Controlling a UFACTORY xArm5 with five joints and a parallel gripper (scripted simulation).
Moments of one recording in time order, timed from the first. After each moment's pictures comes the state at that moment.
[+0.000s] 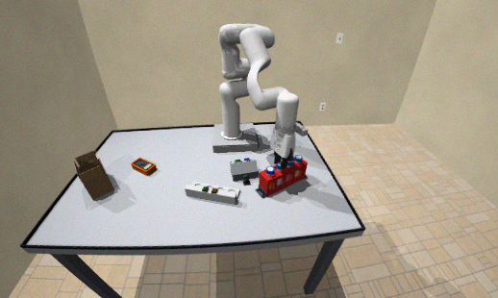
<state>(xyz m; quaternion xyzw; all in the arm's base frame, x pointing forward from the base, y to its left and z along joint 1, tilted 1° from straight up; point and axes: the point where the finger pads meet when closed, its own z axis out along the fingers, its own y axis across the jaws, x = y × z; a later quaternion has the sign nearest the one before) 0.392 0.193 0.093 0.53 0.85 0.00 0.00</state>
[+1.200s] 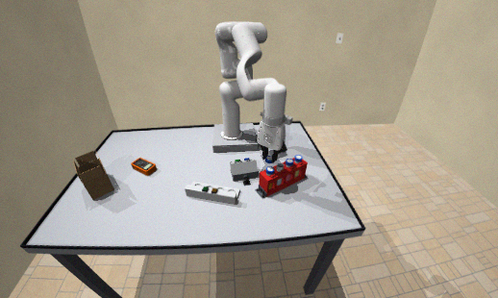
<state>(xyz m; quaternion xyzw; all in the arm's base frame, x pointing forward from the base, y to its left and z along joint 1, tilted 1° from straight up) 0.392 0.145 0.127 0.33 0.94 0.00 0.00</state>
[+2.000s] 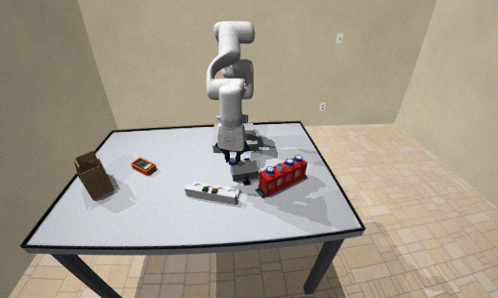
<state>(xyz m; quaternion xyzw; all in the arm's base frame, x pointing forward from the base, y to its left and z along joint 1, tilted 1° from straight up) 0.393 -0.004 0.126 0.15 0.99 0.00 0.00</state>
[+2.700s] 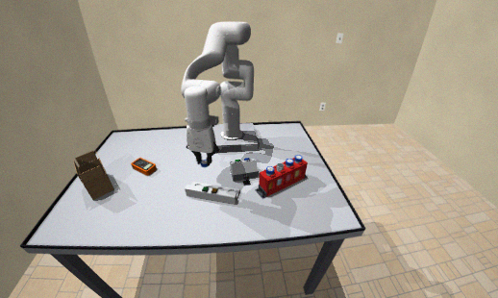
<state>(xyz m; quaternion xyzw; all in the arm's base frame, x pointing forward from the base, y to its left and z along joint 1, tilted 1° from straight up) 0.394 -0.117 0.125 0.15 0.99 0.00 0.00</state>
